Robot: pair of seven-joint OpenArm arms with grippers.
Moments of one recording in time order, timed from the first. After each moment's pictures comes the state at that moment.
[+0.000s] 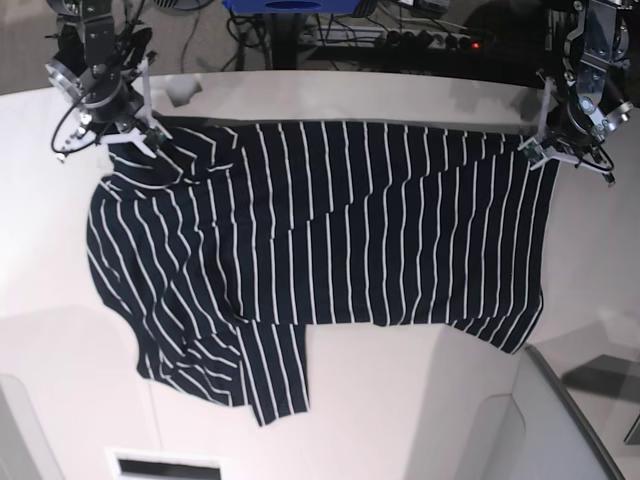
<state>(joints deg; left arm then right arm) 24.9 -32.4 -7.0 91.5 26.4 -34.6 35.5 -26.9 4.3 5.8 99.6 -41.6 33.9 -33.1</state>
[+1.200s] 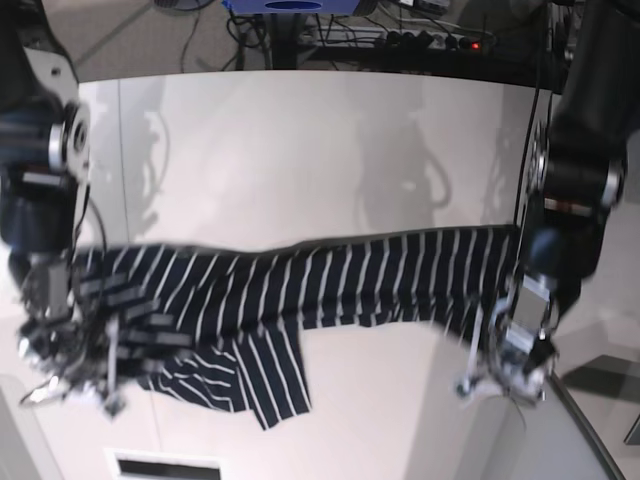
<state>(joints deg) -43.1 -17.1 16.7 32.9 31.0 -28.1 30.3 35.1 11.4 6.3 43.5 -41.7 26.6 -18.3</state>
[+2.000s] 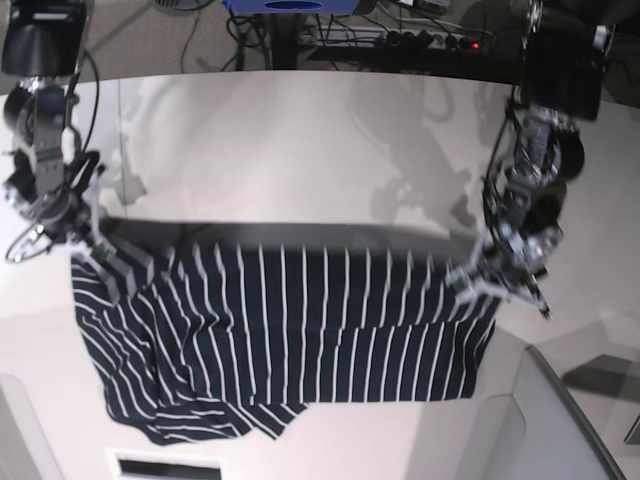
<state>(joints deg) -5.3 -22.6 10.3 81.6 39.0 -30.3 40.4 -1.6 11.9 10.8 79.1 -39.9 35.0 -31.5</state>
